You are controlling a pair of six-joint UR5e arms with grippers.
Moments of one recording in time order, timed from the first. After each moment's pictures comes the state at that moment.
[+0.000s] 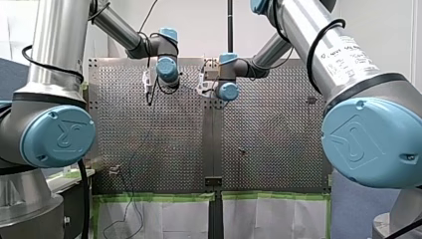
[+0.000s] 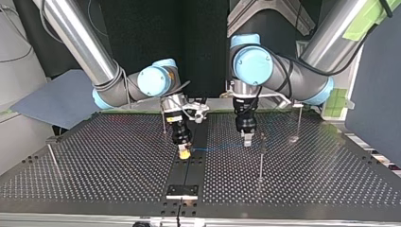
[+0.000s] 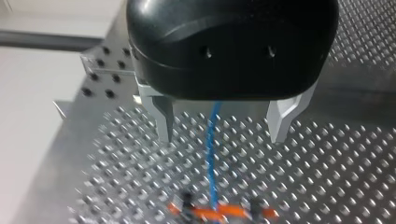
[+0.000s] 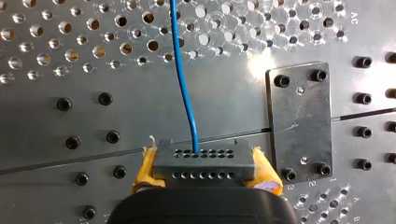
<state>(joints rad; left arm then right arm) -0.38 -1.73 -1.68 -2.89 -2.01 -1.63 2.28 -0.95 1.22 -0.43 1.64 1.67</state>
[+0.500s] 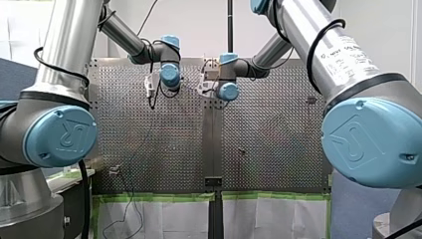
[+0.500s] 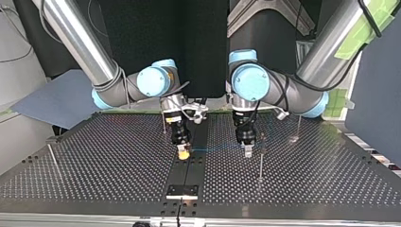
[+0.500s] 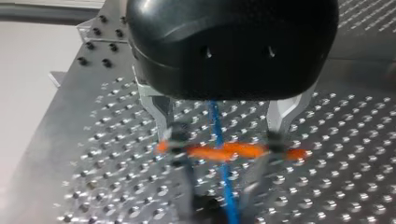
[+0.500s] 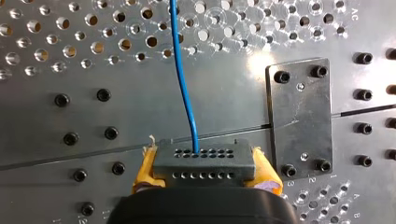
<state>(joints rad) -0.36 -1.81 -1.60 -2.87 -2.01 -1.64 2.27 -0.95 1.22 -0.44 1.64 1.67</state>
